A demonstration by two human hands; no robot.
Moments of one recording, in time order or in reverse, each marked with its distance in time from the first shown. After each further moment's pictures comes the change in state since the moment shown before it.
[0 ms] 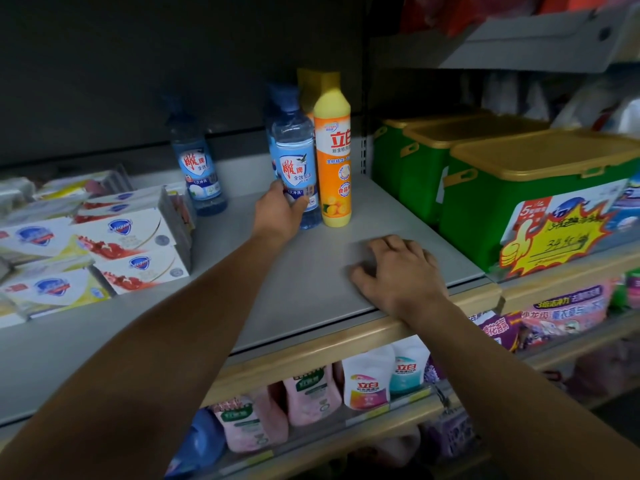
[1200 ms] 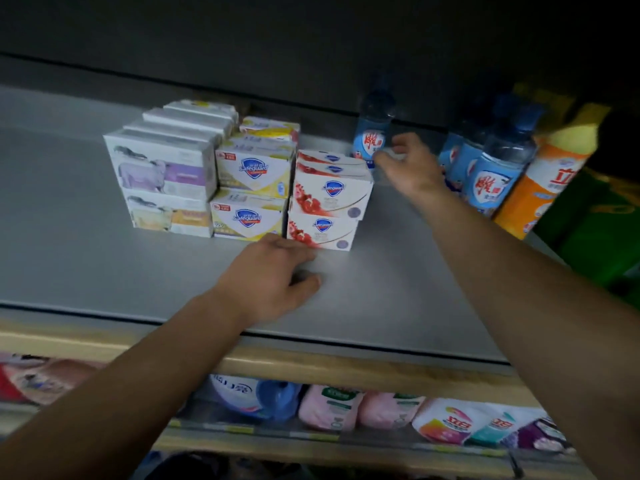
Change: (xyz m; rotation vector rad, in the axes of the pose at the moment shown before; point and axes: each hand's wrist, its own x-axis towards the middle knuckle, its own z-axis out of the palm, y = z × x) left_hand -0.152 -0.139 -0.211 0.412 -0.210 0.129; right_hand 0.156 -0.246 -0.005 0.603 0.126 -0.177
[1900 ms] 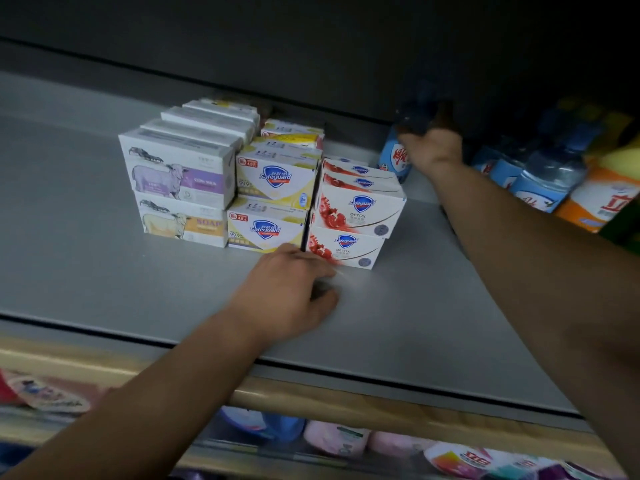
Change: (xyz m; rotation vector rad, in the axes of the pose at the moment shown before) left_hand 0.012 -0.014 0.013 -0.020 0.080 0.000; right_hand 0.083 -0.013 0.025 -0.019 0.164 0.043
